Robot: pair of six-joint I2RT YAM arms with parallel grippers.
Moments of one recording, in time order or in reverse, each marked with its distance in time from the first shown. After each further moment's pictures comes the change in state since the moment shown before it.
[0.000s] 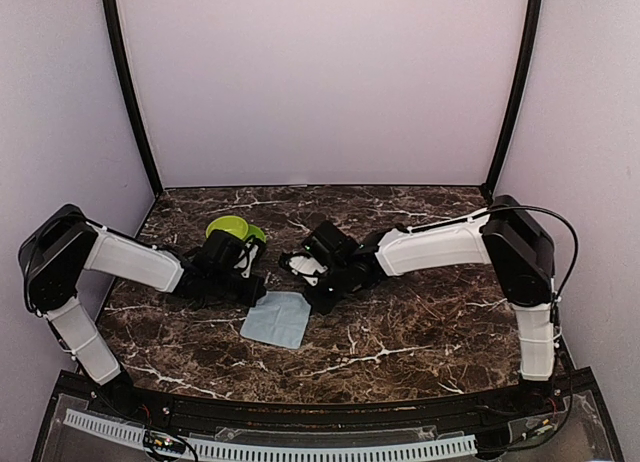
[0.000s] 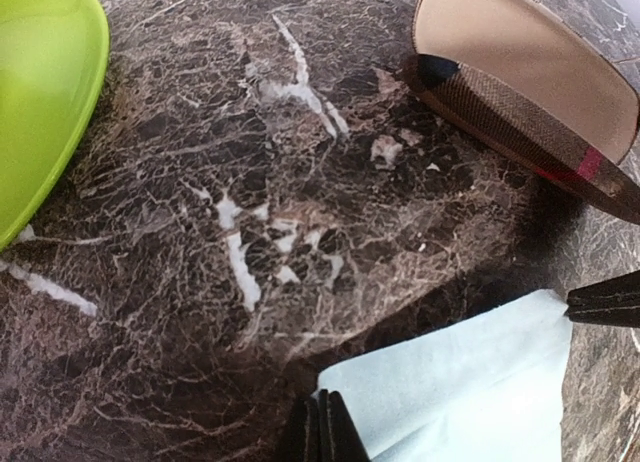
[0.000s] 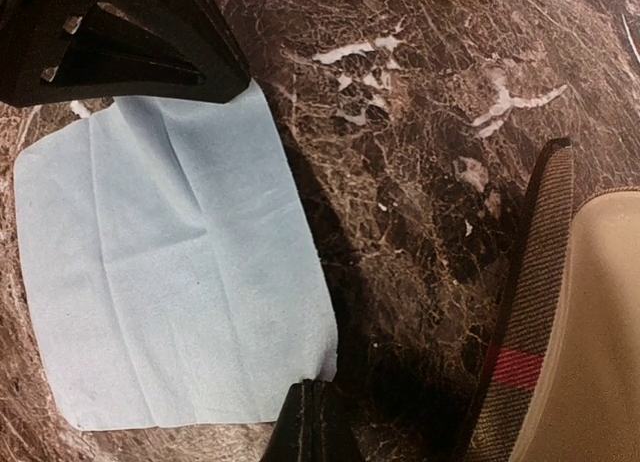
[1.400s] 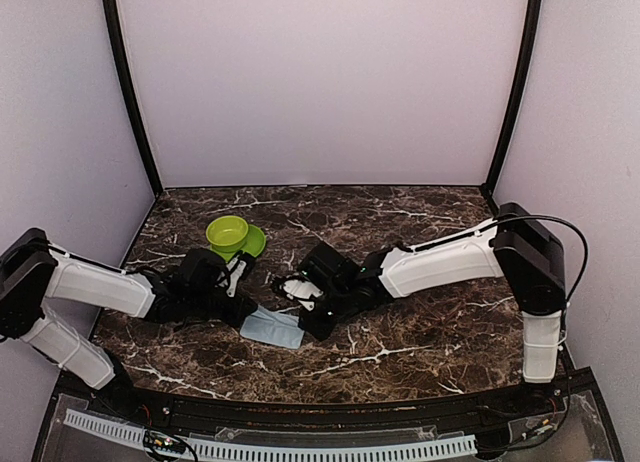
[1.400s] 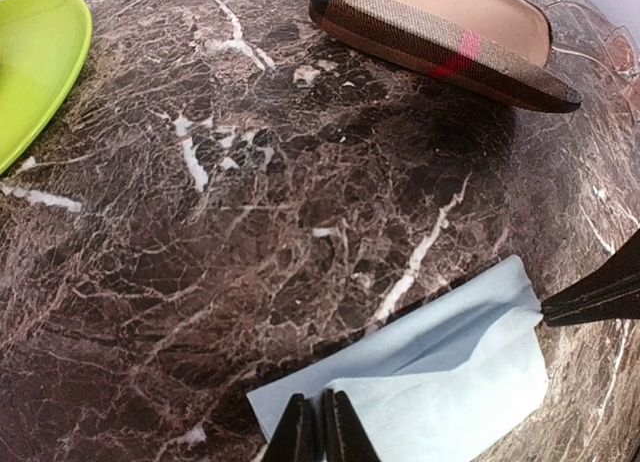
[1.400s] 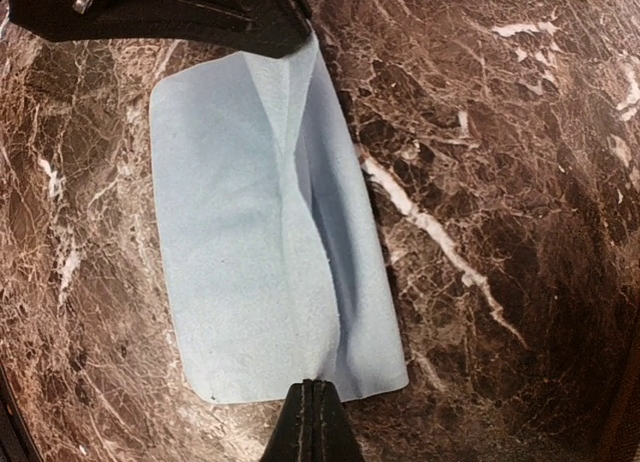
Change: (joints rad) left arm -0.060 -0.241 -0.229 0.057 0.011 0.057; right arm 0.103 -0.067 -0.123 0.056 -0.084 0.066
